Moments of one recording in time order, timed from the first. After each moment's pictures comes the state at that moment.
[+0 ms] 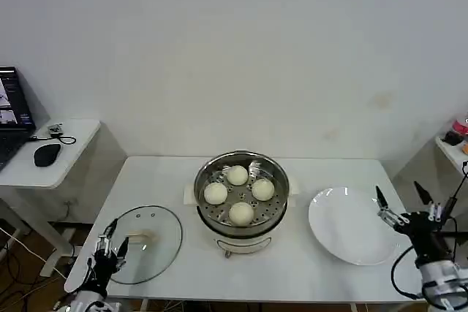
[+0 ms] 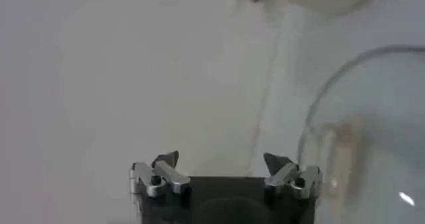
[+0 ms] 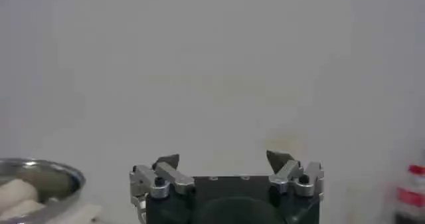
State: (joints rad) left arm 1.61 -1.17 -0.67 -1.81 1.10 -0.07 -0.13; right arm -1.58 1.30 1.02 2.10 0.35 0.04 -0.26
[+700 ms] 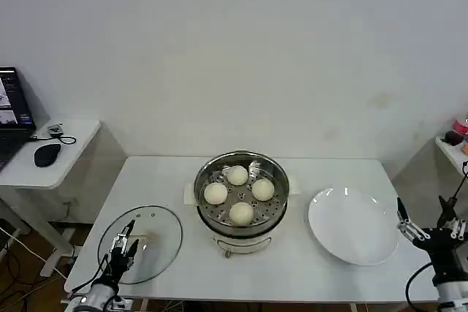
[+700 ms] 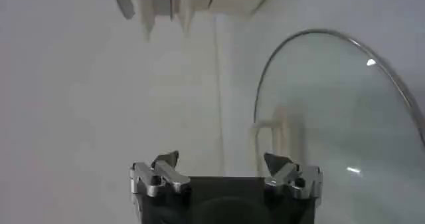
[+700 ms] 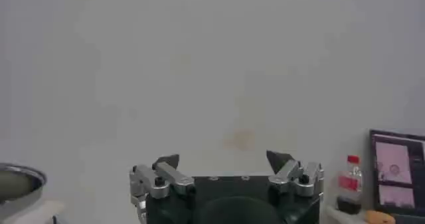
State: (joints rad) left arm 1.51 -1.14 -0.60 -1.72 1.24 -0.06 -0.10; right arm -1.65 1.37 1.10 2.11 0.36 0.09 -0.27
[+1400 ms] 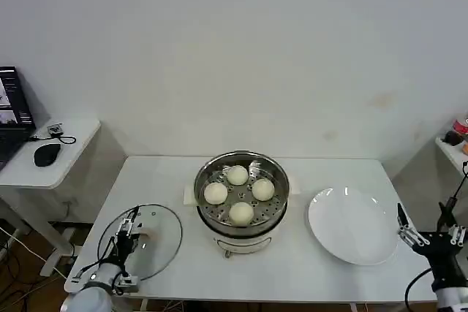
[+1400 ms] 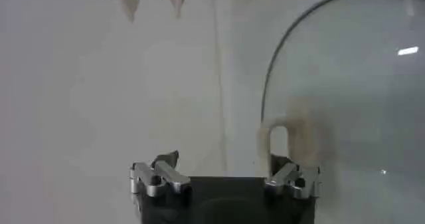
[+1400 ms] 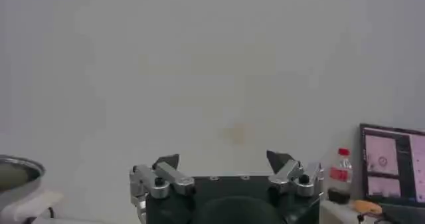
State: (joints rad) left arm 1.33 -1.14 -0.54 -1.56 1.23 -0.06 -0.09; right arm -1.66 1.40 1.10 2.10 0.34 0.10 -0.28
